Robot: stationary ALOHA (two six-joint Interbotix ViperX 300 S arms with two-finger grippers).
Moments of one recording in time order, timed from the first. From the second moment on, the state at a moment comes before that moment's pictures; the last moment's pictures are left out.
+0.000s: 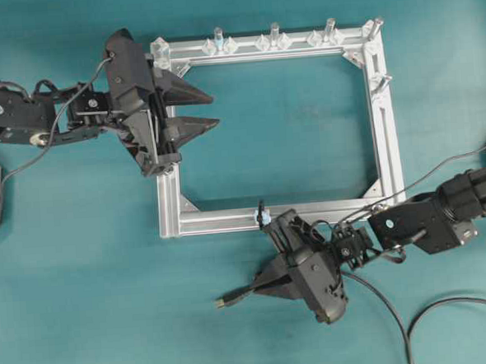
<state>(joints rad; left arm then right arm) 0.17 -0.10 0.87 -0.07 -0.34 -0.01 0.27 0.36 0.66 -0.13 -0.44 0.04</state>
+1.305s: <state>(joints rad) 0.17 -0.10 0.87 -0.07 -0.34 -0.01 0.27 0.13 0.73 -0.13 -0.30 0.04</state>
